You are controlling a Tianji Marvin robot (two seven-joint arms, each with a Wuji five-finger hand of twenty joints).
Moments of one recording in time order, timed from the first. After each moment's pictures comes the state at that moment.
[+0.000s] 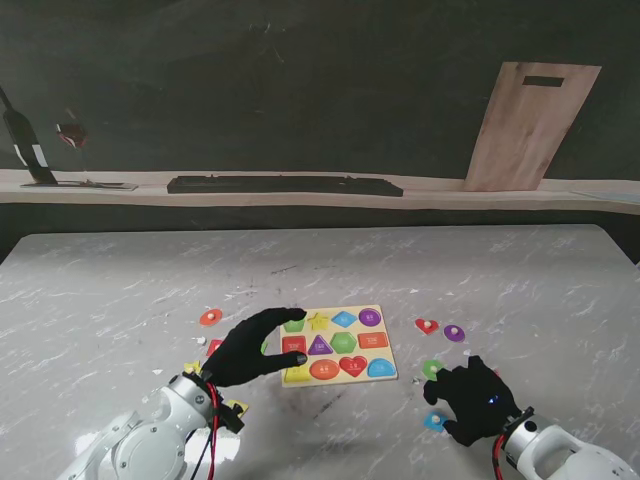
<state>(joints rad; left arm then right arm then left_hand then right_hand) 1.71 -1.12 -1.16 -1.72 0.41 -0.26 0.05 -1.95 -1.01 1.52 -1.69 -1.39 -0.36 -0.17 0.86 -0.30 0.11 -0.08 0.42 0.20 0.33 0.34 0.37 0.27 0.35 0.43 0.27 0.24 0.42 0.58 0.00 0.43 0.85 0.48 0.37 -0.74 1.11 -0.07 0.49 -0.18 0.92 0.47 0.63 -0.02 0.97 0.46 0.70 0.05 0.88 0.63 0.28 0.27 1.17 0.51</state>
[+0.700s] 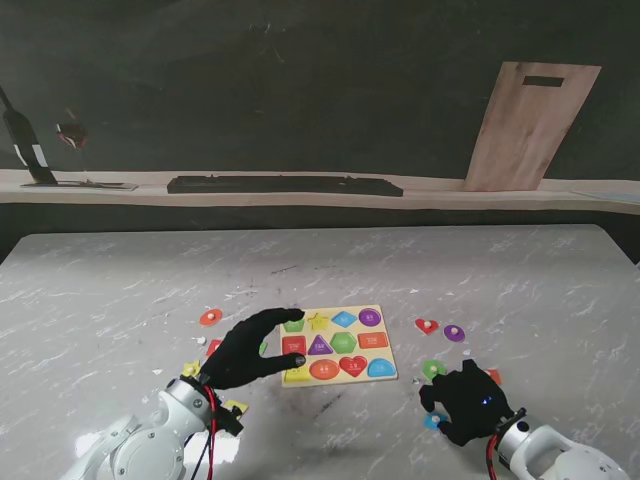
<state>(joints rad) 1.73 -1.12 -1.17 -1.73 0.42 -0.28 0.08 -1.90 -1.00 1.46 -1.62 -1.37 -0.35 -0.19 0.83 -0.32 0.16 -0.08 0.42 0.20 0.33 0.34 0.37 0.27 0.35 0.42 0.26 0.24 0.40 0.58 0.00 0.43 0.81 0.47 0.41 -0.73 1.10 -0.19 0.56 -0.25 1.02 0.33 0.76 -0.05 0.98 0.46 0.77 0.05 0.89 0.65 0.32 0.27 1.17 0.52</state>
